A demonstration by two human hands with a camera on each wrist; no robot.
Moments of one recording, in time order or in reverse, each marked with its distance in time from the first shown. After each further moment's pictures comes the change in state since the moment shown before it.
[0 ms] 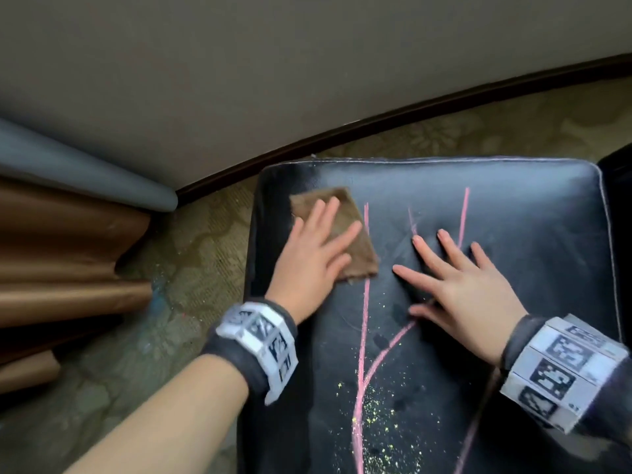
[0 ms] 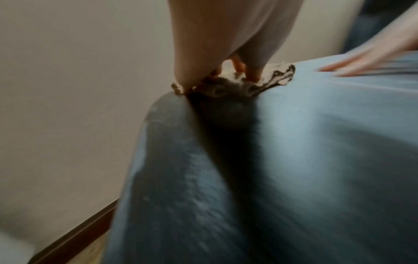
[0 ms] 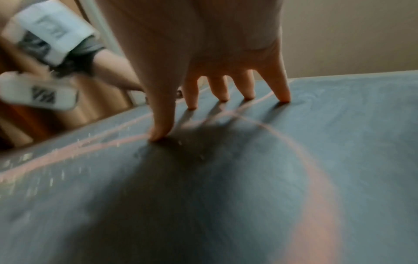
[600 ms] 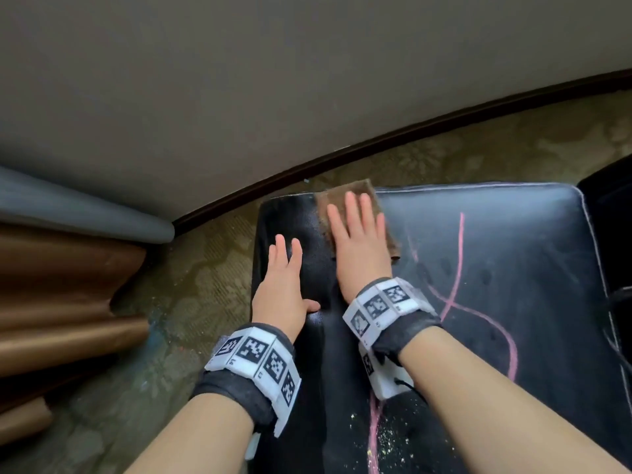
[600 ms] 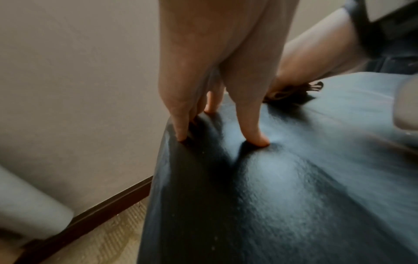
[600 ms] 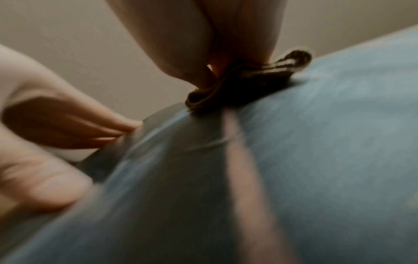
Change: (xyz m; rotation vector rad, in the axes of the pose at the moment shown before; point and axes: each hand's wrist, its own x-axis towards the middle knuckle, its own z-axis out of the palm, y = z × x) left_hand 0.000 -0.005 -0.039 0.044 -0.307 -0.530; right_hand 0.135 -0.072 -0.016 0.144 -0.104 0.375
